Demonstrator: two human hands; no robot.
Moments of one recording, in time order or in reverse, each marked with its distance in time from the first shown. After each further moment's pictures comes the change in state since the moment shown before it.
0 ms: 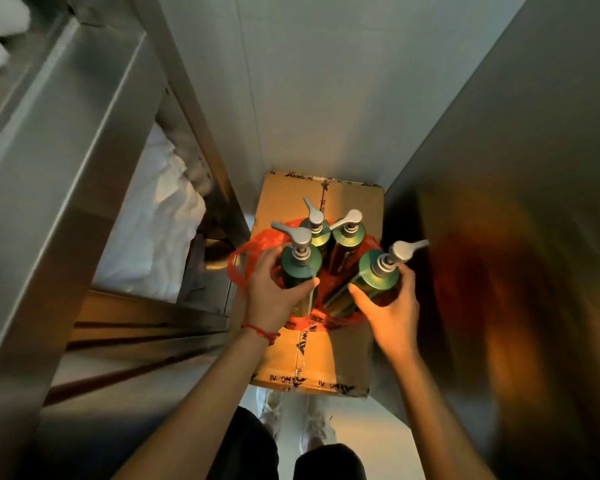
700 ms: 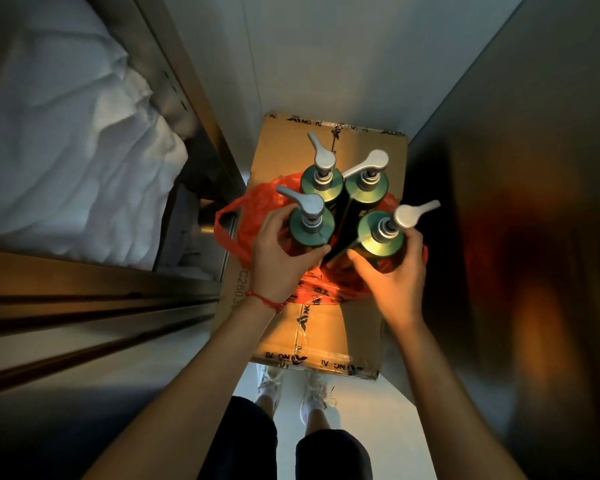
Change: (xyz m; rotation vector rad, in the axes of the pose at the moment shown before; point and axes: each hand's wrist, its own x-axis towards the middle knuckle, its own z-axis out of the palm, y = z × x) left_hand 0.013 -0.057 0.024 0.039 -0.027 0.048; right_hand 0.023 0.061 0.033 0.050 -0.034 -0.162
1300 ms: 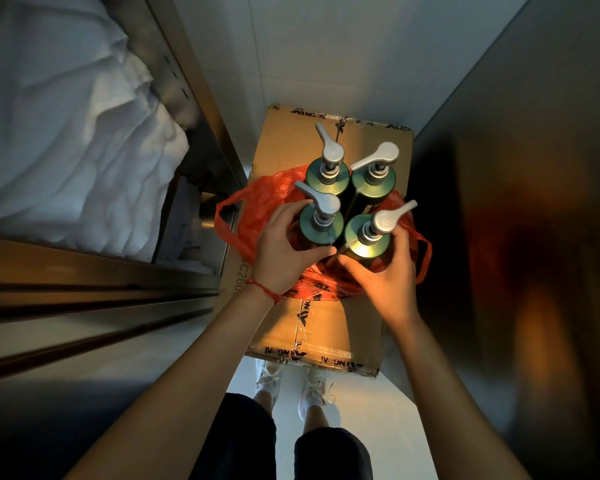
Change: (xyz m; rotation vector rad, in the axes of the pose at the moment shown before) left_hand 0.004 -0.010 0.001 0.051 -0.096 -0.009; right_hand -0.001 0.017 0.006 0.020 -0.170 0.013
